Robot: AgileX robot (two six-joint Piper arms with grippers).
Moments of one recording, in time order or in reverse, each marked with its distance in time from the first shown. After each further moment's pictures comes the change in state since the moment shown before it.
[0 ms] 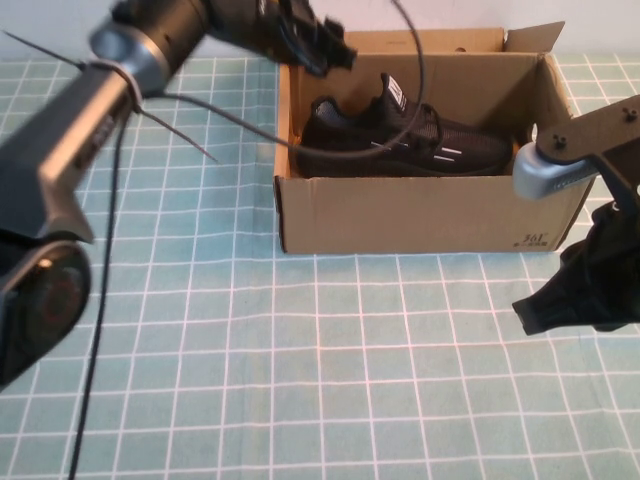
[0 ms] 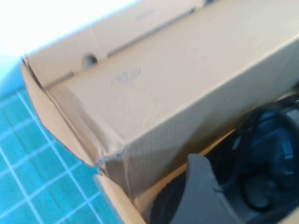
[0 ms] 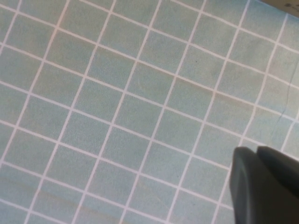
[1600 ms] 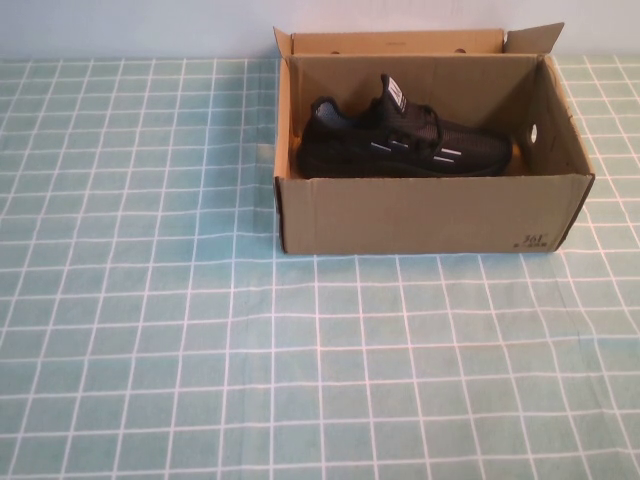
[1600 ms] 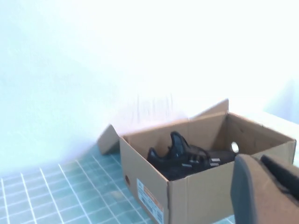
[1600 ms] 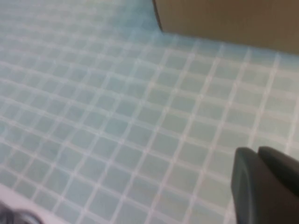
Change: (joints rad) right arm 0.056 -0.891 0.388 0.126 -0.066 0.052; left arm -0.004 -2.068 1.874 -0.083 -0.490 0.002
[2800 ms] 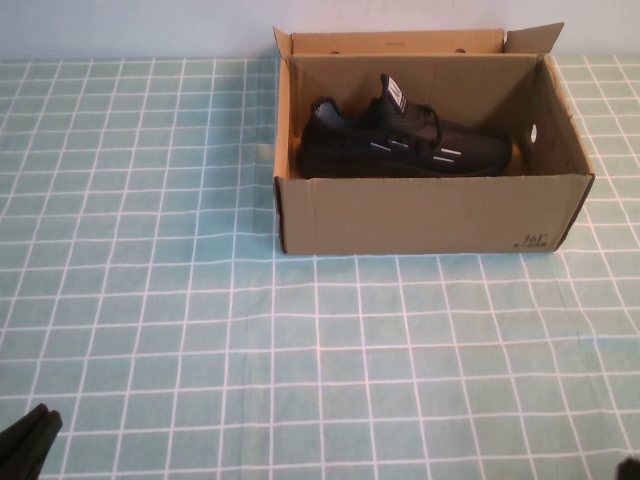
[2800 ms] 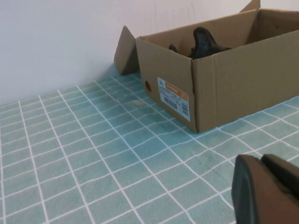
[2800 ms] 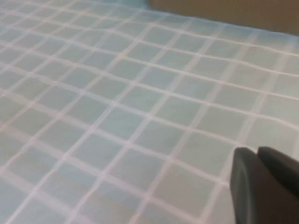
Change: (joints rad) right arm -0.066 -0.095 0.769 -0.104 -0.828 -0.059; left arm 0.000 -0.194 0.513 -0.002 -0.204 0.123
